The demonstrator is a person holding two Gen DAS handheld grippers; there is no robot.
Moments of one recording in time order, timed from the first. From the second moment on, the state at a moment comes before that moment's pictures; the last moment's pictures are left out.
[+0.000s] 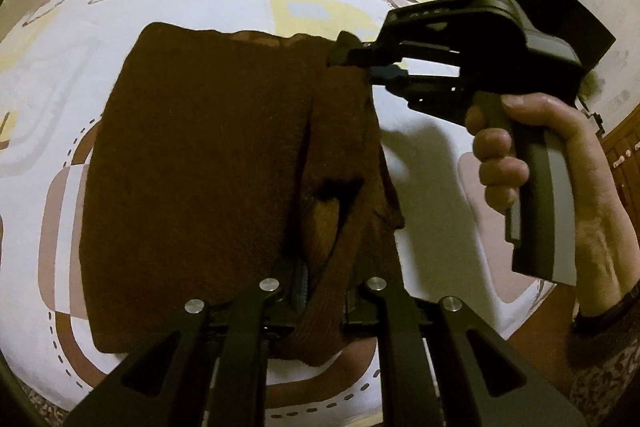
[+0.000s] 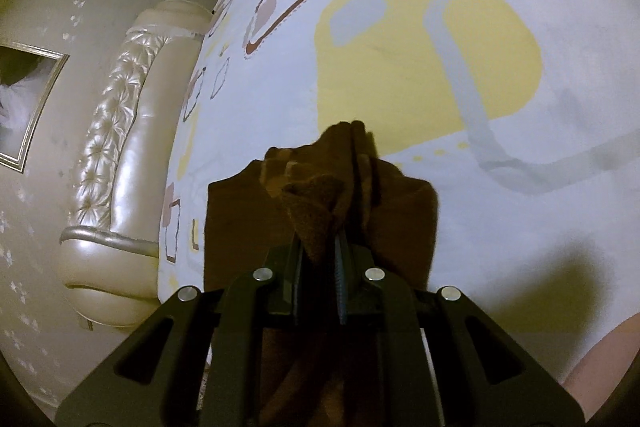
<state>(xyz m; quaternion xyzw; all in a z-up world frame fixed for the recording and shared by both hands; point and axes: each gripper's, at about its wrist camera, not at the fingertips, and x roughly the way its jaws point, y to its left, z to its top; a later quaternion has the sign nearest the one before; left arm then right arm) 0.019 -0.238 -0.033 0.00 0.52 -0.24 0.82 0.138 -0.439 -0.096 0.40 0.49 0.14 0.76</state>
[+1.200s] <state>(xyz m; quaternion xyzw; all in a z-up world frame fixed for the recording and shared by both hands) -0.009 -0.265 -0.040 0.02 0.52 -0.26 0.82 0.139 -0.455 -0.111 0.42 0.47 0.16 0.76</state>
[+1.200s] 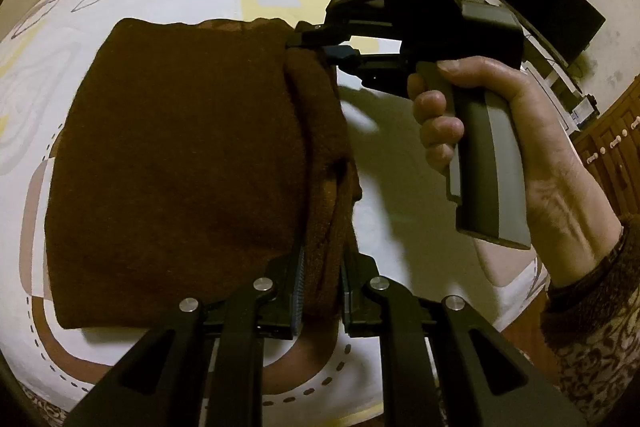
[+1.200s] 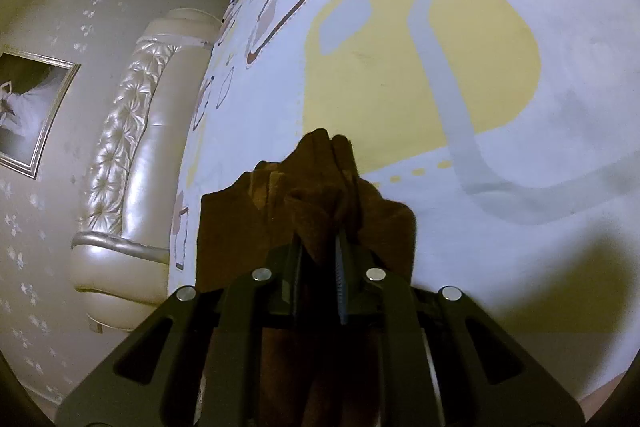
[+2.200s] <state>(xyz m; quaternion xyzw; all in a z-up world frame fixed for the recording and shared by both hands) -0.024 -0.120 -0.037 -0.18 0.49 -0.35 0.78 0.006 -0.472 -0.097 0.46 0.45 0.16 0.75</state>
